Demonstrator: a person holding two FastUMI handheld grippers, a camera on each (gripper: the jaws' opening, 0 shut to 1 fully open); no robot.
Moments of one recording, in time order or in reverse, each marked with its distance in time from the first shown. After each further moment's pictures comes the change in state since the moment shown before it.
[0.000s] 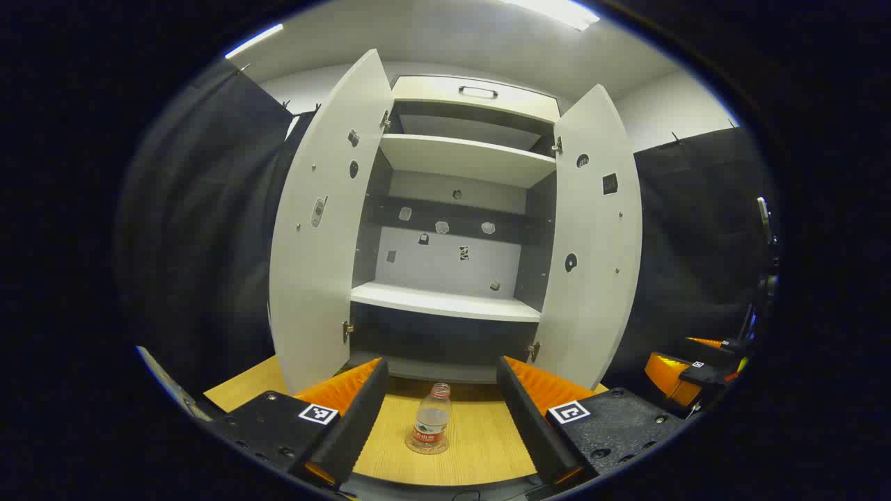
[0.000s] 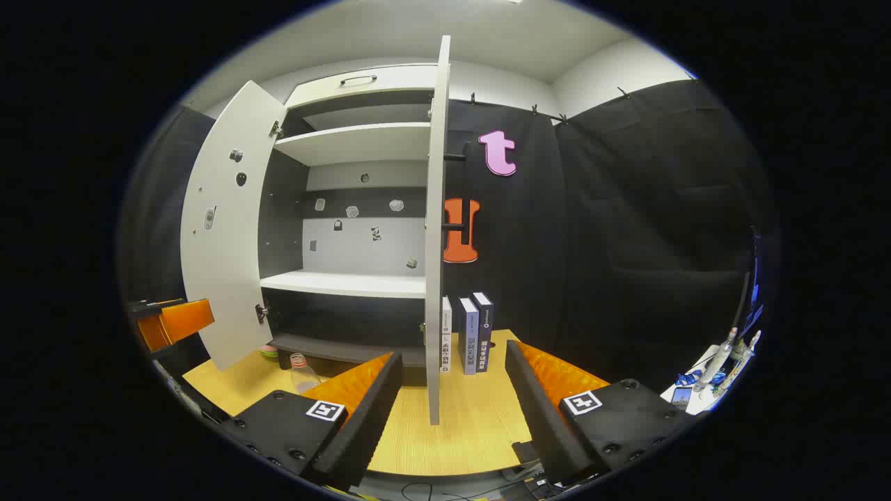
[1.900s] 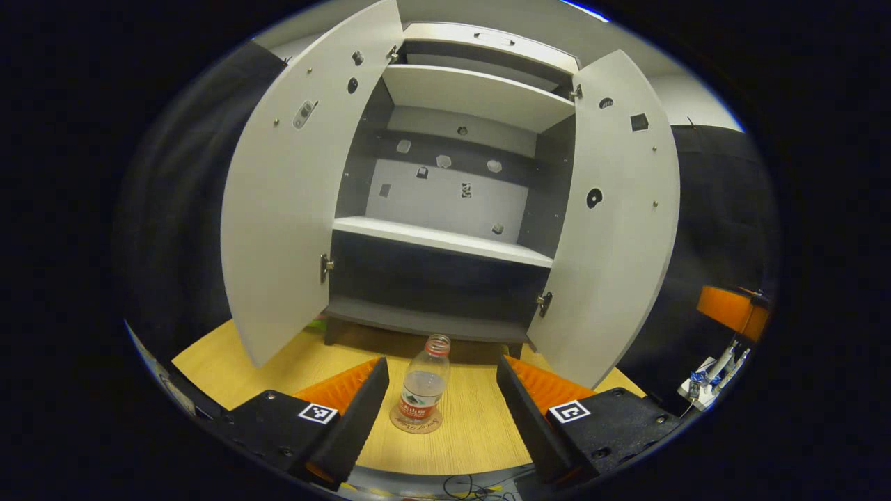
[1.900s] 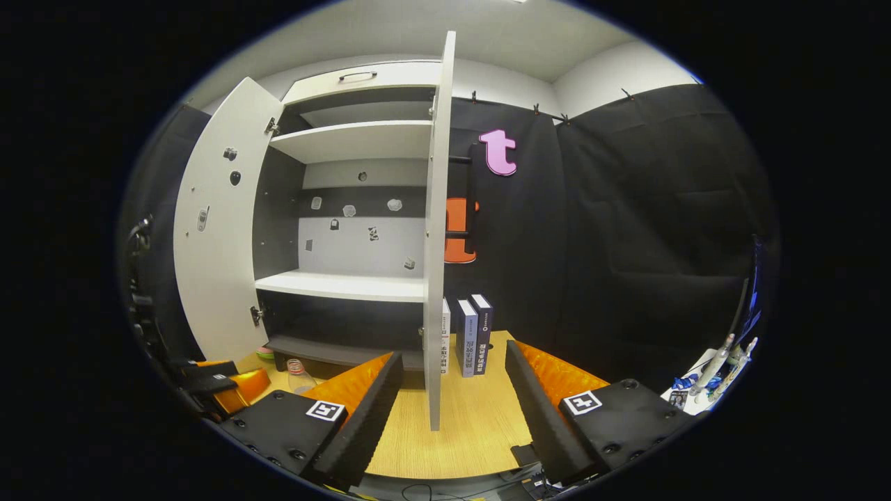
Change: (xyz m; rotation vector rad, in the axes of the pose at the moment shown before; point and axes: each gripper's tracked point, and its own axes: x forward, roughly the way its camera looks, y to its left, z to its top) left arm 0.061 0.006 -0.126 -0.060 0.240 -0.031; right arm 0.014 0.007 0.015 -0.006 0.024 -0.024
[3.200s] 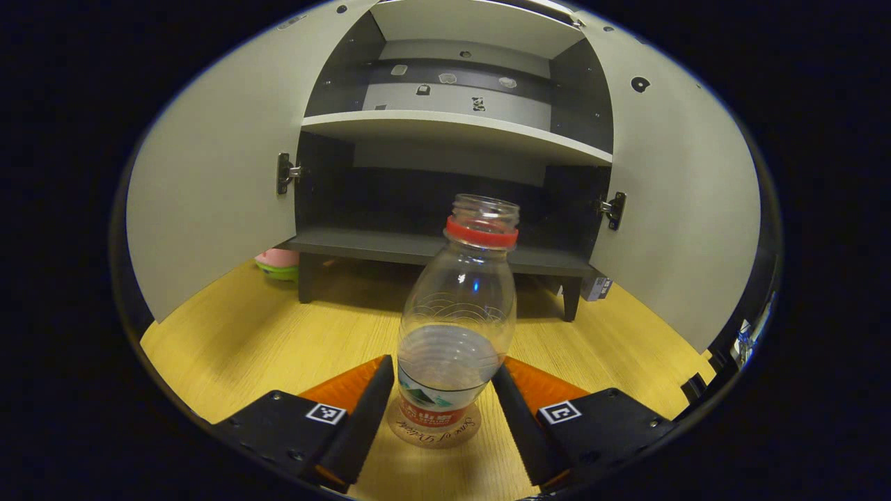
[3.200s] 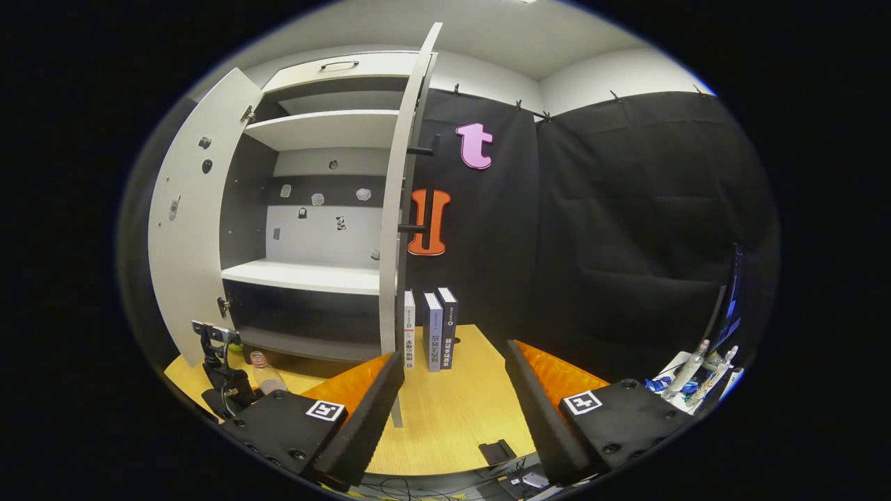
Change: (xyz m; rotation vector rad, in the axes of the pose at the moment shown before) left arm 0.131 0.031 -0.128 0.075 0.138 0.045; right arm 0.005 -0.036 0.003 -0.038 0.037 -0.128
